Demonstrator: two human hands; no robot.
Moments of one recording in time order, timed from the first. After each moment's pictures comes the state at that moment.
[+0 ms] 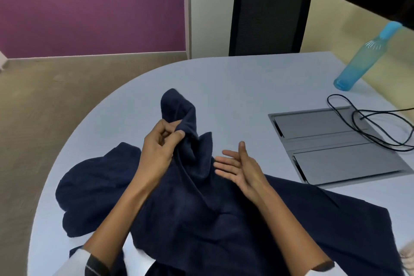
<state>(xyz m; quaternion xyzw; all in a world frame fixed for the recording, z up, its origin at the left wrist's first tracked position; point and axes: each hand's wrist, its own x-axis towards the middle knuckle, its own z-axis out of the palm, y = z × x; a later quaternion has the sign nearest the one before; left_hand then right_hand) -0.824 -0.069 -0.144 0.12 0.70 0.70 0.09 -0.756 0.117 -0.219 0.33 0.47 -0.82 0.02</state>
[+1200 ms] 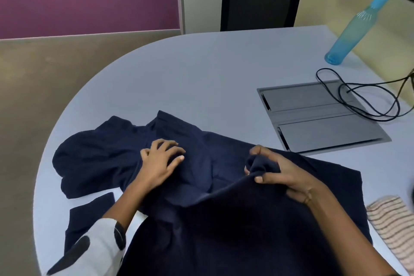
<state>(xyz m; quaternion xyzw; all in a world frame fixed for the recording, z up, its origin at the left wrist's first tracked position) -0.787 -0.092 -0.265 0.27 0.93 0.21 0.15 -0.624 0.184 -0.170 0.07 0.64 -0.75 0.17</state>
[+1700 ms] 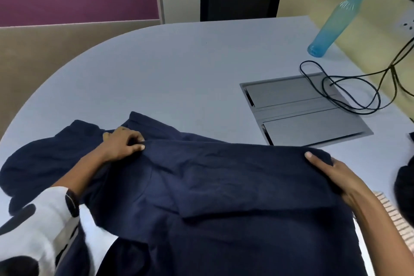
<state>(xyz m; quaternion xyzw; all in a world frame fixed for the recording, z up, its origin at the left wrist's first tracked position) -0.892 -0.087 -0.270 0.28 0.92 0.14 0.23 -0.571 0.318 -0.212 0.50 0.65 -0.57 0.02</state>
